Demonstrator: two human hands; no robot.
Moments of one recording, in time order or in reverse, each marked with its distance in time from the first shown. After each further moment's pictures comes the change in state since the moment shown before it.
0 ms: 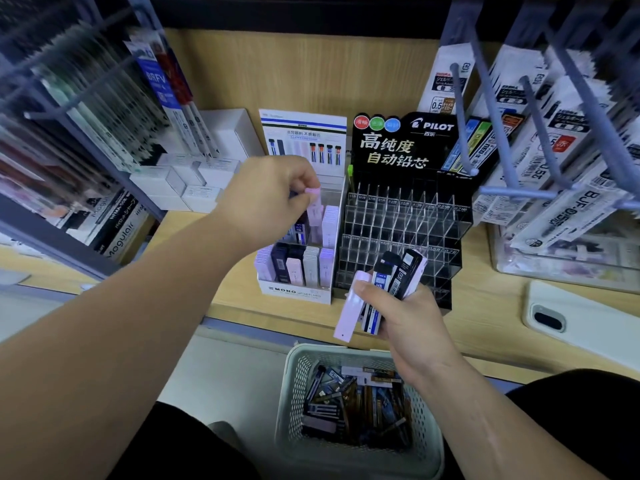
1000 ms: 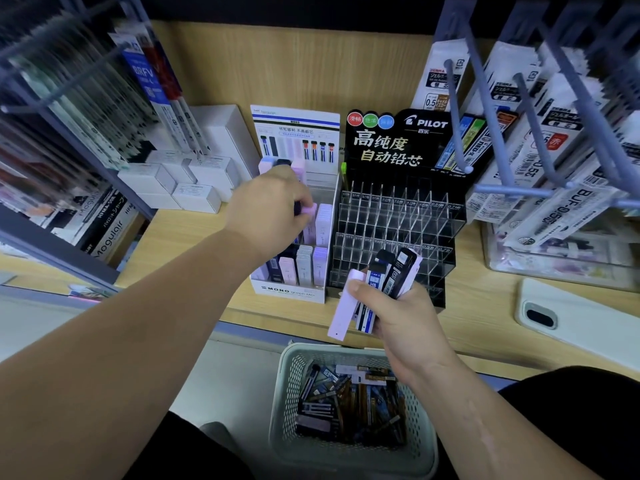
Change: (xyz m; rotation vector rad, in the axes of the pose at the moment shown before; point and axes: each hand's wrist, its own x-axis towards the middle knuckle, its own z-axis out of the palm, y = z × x) left_hand 0.004 -0.024 0.042 0.270 0.066 0.132; right_hand -0.003 -0.004 0.002 0.033 -0.001 -0.006
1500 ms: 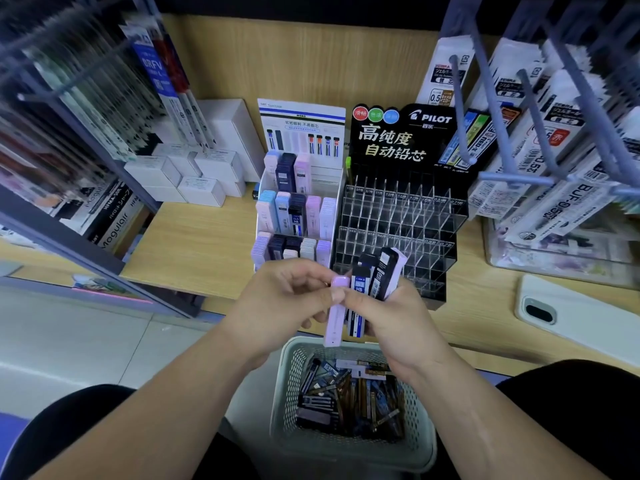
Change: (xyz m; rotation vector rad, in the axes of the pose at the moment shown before) left_hand -0.108 0.056 -0.016 -1.133 -0.332 -0.559; right_hand -0.005 0.004 0.003 -0.077 -0.183 -0.111
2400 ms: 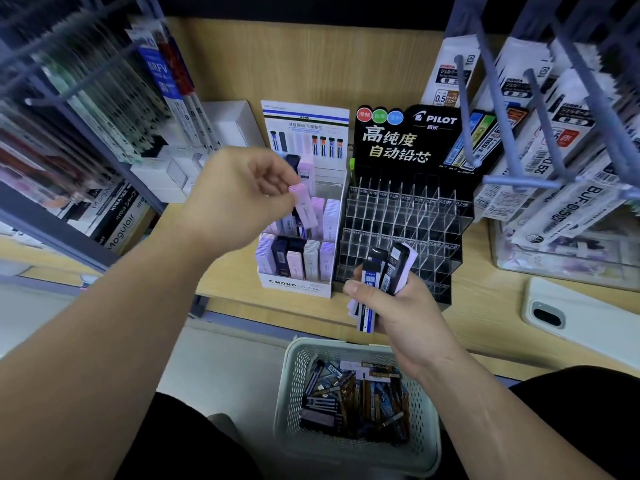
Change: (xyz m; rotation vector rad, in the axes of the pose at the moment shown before) left_hand 0.052 0.073 -0.063 0.488 0.280 0.373; right_hand 0.003 -0.010 -0.003 0.018 0.044 0.088
